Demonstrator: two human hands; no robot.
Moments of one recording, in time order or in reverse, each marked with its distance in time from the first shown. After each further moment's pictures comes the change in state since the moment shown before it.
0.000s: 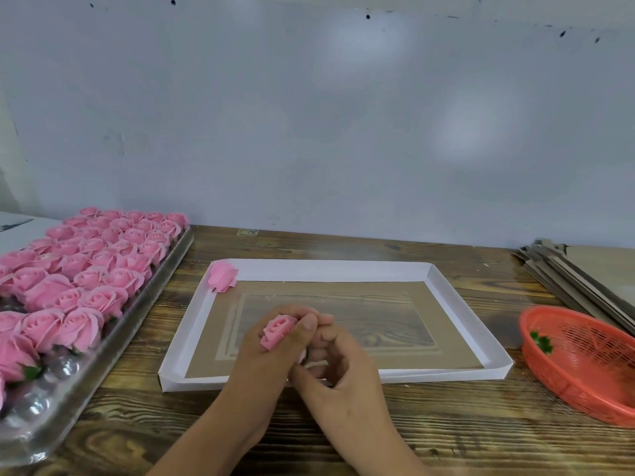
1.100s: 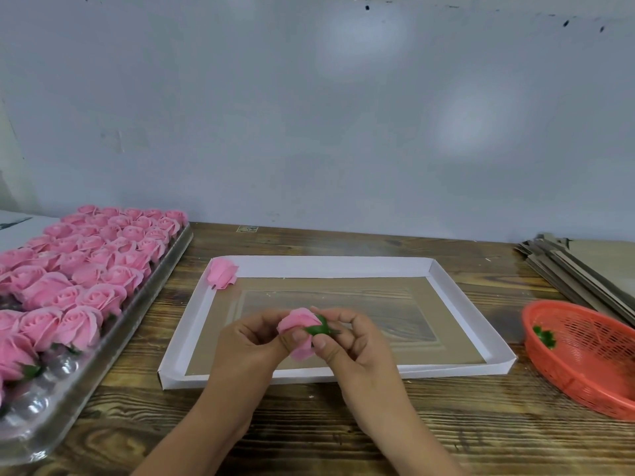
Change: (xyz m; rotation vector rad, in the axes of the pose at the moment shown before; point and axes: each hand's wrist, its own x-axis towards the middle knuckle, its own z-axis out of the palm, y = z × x) left_hand 0.004 -0.003 -0.018 0.087 0.035 0.053; right_hand 0.014 0.010 -0.019 0.234 -0.002 0.017
